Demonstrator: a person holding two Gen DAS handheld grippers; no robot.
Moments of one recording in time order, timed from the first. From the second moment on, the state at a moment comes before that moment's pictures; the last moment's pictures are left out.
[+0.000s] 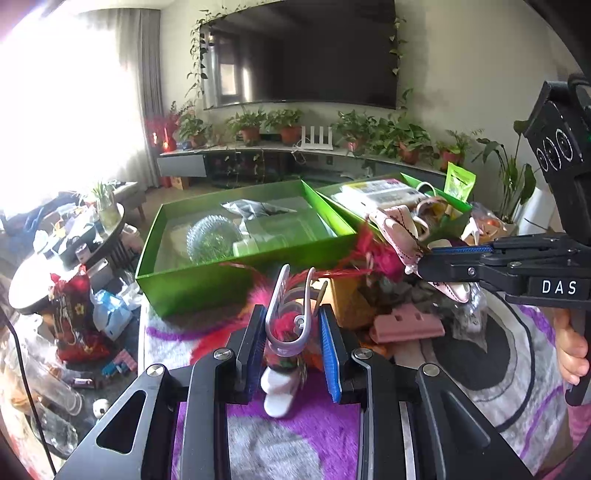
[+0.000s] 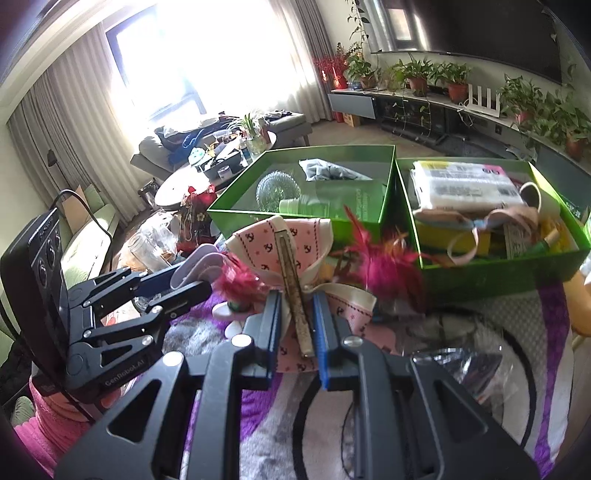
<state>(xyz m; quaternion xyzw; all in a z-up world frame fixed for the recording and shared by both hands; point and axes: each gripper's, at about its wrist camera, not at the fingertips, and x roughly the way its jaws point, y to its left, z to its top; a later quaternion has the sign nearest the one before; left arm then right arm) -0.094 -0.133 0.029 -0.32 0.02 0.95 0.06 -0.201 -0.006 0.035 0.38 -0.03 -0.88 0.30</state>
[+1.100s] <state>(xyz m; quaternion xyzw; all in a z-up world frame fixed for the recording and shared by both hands) -0.189 -0.195 0.043 -0.32 0.03 0.95 -0.02 -0.297 -0.042 0.044 0.38 -0.02 -0.88 0.27</state>
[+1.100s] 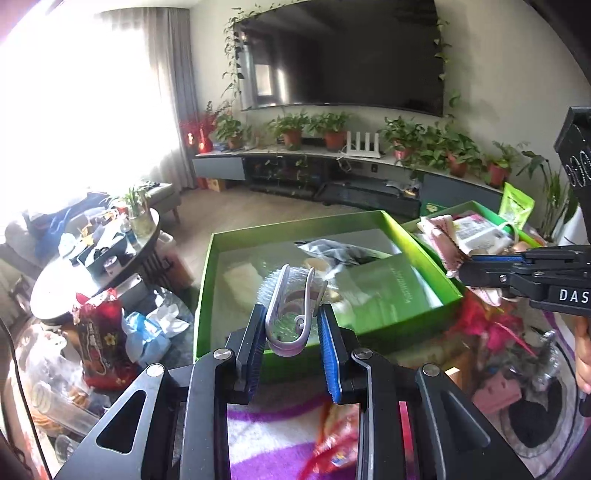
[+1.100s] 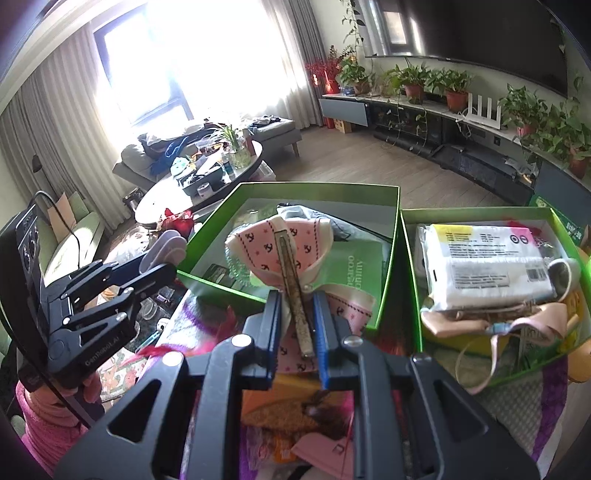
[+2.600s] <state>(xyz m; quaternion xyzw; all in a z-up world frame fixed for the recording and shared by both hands) -0.249 -0.231 -0.010 -0.38 0.01 0.92 -0.07 -0.370 -0.057 0.005 0.45 -0.02 -0.86 0.24</state>
